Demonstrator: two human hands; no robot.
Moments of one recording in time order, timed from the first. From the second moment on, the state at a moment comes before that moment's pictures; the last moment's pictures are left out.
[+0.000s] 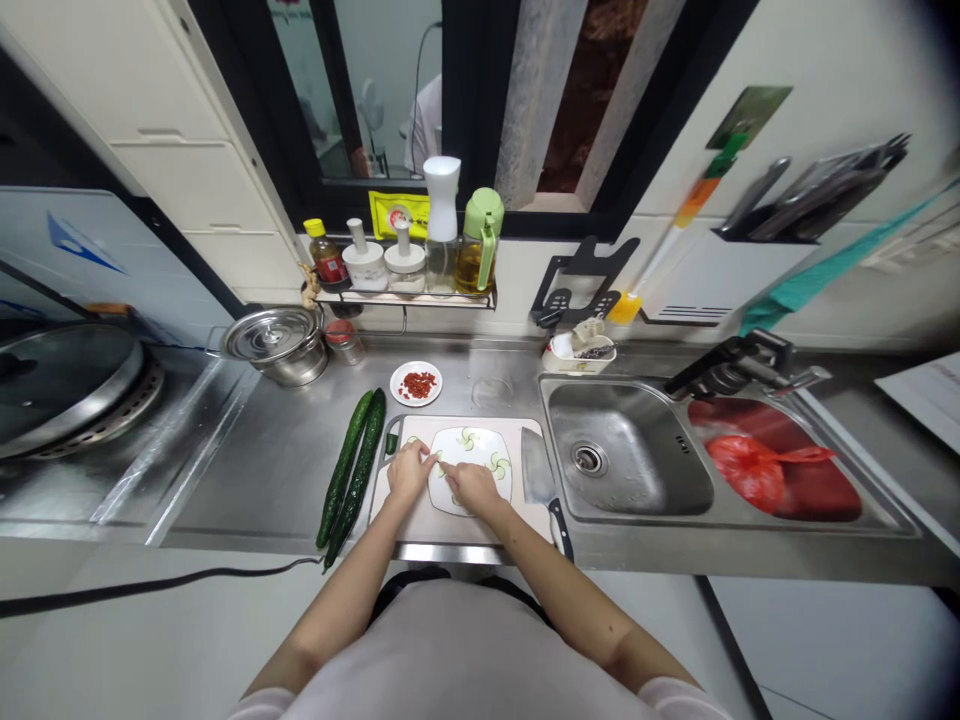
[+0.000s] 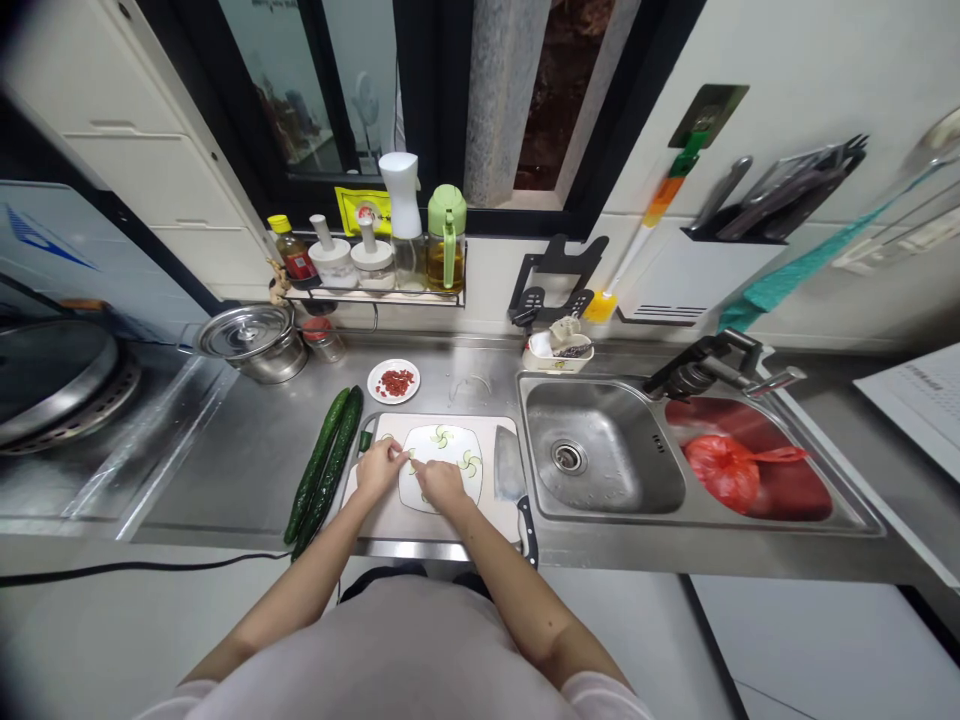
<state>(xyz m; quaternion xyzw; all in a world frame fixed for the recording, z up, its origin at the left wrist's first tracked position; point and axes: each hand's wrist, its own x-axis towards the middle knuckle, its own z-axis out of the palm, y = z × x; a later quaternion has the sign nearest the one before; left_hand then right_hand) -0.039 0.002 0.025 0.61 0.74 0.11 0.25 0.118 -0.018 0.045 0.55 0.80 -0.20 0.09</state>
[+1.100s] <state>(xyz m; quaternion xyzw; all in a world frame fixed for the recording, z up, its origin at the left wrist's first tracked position) -0.042 0.012 0.022 0.61 0.73 0.11 0.28 0.109 -0.016 0.045 0.55 0.80 -0.21 0.08</state>
